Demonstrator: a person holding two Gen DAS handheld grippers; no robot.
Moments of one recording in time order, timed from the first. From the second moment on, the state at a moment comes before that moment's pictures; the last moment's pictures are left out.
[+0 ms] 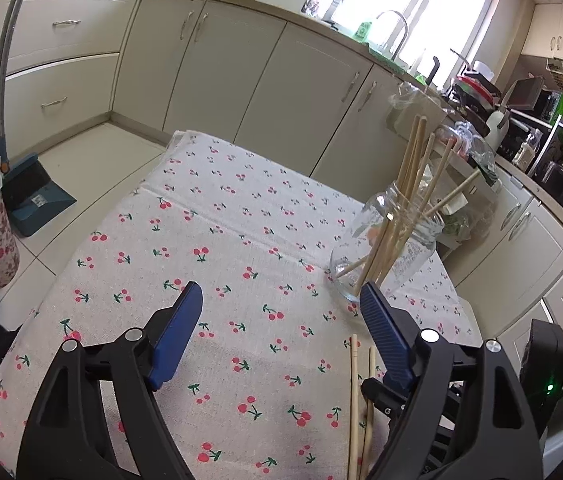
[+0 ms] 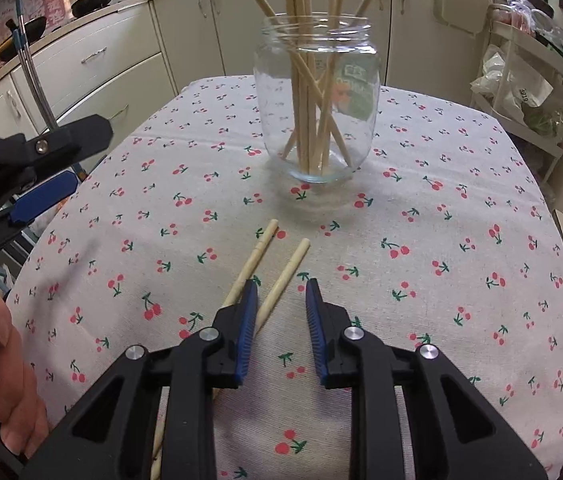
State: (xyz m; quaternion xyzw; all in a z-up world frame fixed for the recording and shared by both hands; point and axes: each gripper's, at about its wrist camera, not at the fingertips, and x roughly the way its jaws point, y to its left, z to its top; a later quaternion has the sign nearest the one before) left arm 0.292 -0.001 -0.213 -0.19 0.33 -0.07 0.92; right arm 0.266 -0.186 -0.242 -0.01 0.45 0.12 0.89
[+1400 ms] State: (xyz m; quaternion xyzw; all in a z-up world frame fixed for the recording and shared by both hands) left arm 0.345 -0.105 -0.248 0.07 0.48 -0.16 0.86; right arm 0.270 -0.243 -0.238 -0.01 0.48 0.13 0.87
